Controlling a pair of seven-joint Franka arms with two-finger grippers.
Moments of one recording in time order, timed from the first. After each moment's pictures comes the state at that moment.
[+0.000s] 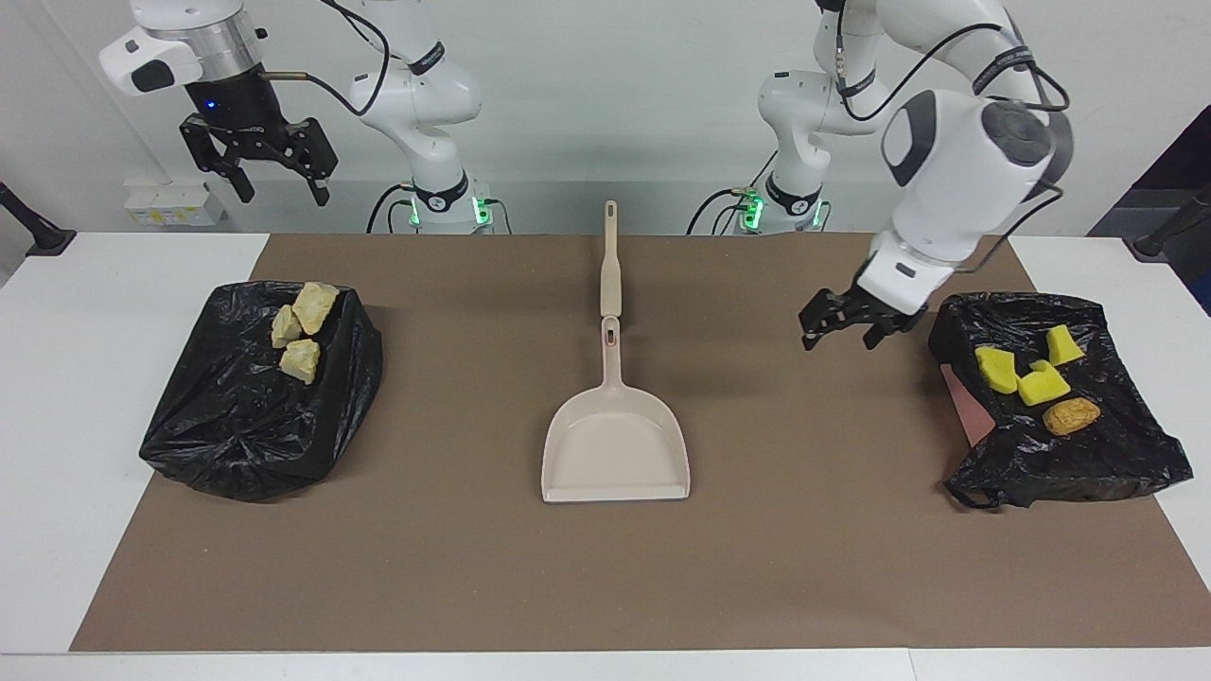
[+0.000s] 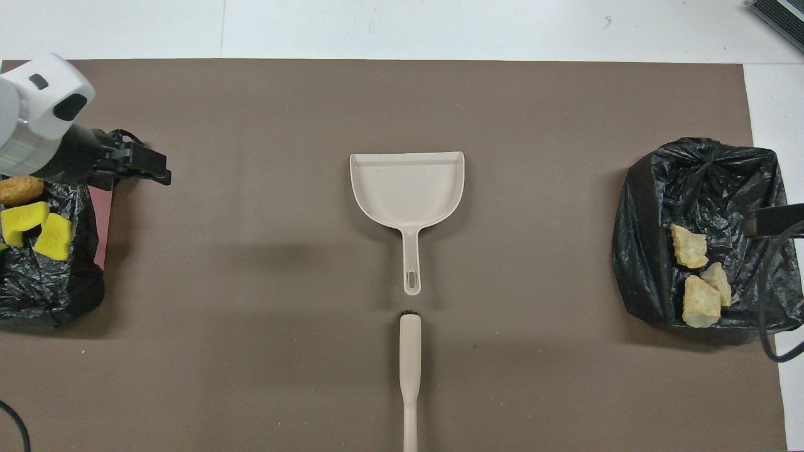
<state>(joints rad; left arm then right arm) -0.10 0.15 0.06 -1.57 -0.15 1.71 0.02 0.11 -0.13 -0.14 -1.57 -0.02 1.51 0.05</state>
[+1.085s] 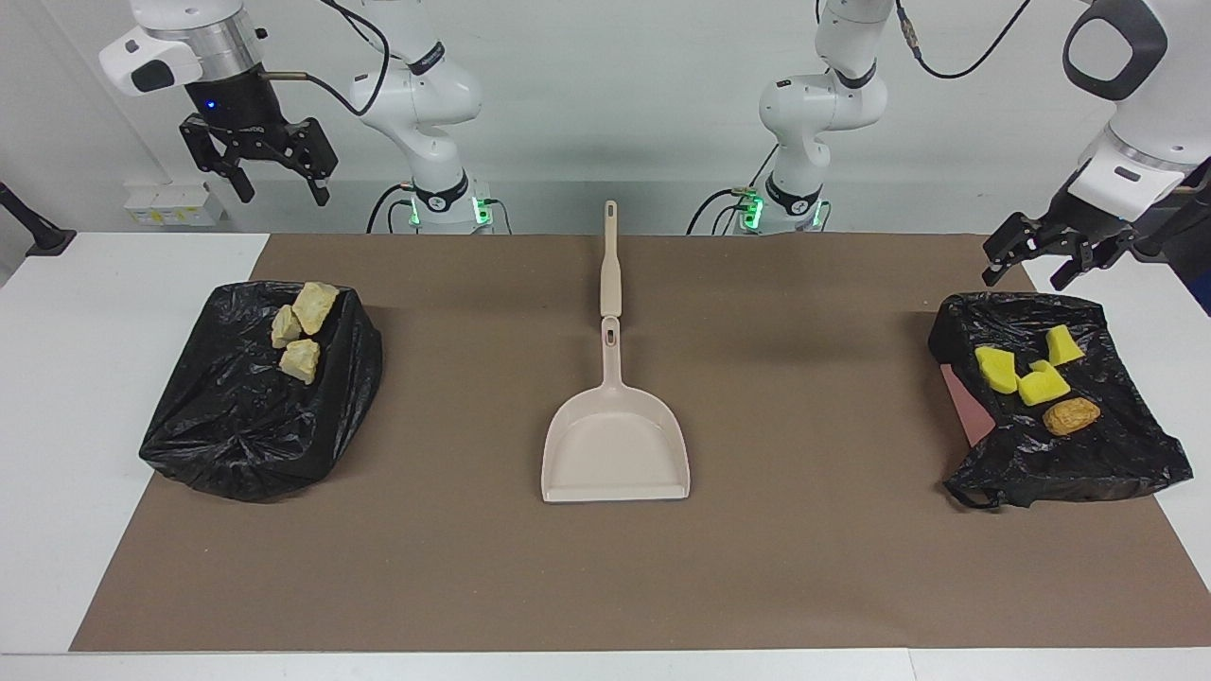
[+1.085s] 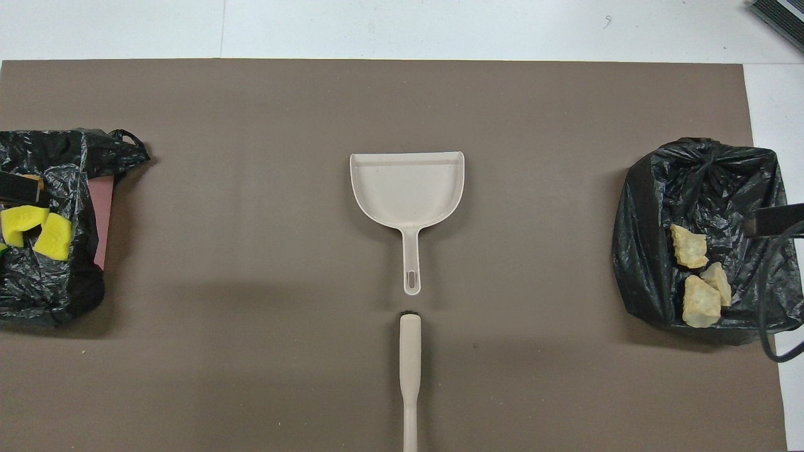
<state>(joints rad) 0.04 0.03 0.04 -1.56 -0.06 1.60 0.19 0.11 -0.13 -0.14 -1.57 -0.02 1.51 0.05</state>
